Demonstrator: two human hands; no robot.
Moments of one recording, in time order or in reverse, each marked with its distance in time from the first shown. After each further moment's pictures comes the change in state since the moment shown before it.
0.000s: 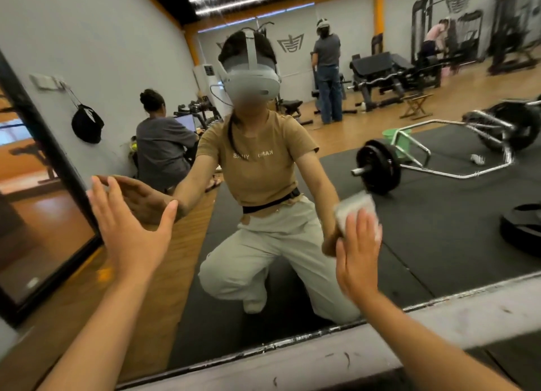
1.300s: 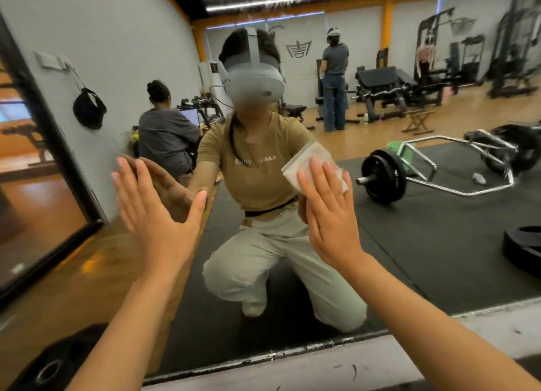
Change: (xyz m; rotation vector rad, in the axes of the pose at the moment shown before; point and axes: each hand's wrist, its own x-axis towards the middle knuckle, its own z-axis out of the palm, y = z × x) left_hand -0.004 -0.006 0.007 -0.072 0.057 0.067; right_hand 0.091 -0.104 0.014 -0.045 0.046 -0.451
